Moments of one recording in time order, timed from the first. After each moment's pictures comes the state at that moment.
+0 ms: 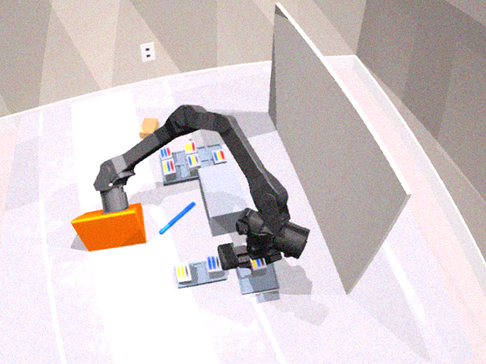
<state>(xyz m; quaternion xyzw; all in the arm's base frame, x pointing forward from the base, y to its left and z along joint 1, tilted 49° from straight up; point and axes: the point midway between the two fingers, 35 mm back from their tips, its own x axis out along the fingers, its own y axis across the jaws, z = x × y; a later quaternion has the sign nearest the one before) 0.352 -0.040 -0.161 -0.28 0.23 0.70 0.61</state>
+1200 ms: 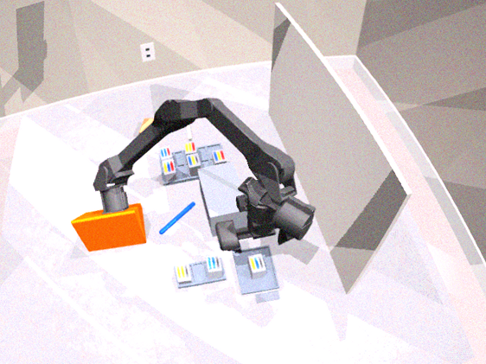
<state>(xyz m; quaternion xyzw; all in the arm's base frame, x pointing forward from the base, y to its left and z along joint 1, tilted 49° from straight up) 0.361 -0.115 -0.097 -0.28 0.23 0.69 0.62</state>
